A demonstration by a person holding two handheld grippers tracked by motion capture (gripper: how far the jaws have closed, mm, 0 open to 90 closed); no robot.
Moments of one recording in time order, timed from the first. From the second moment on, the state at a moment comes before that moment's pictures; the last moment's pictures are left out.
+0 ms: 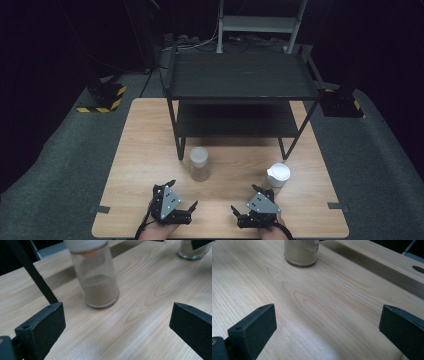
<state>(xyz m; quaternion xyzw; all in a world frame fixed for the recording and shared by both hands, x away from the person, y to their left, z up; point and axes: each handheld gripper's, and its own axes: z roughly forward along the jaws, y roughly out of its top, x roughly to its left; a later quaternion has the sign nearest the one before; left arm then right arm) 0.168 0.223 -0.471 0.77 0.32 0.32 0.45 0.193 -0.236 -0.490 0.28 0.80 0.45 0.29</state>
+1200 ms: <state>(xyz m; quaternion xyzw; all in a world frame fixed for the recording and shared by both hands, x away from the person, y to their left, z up) 0.211 0.215 -0.443 0.74 0.34 0.31 0.49 0.195 -0.235 -0.489 0.27 0.81 0.44 0.28</state>
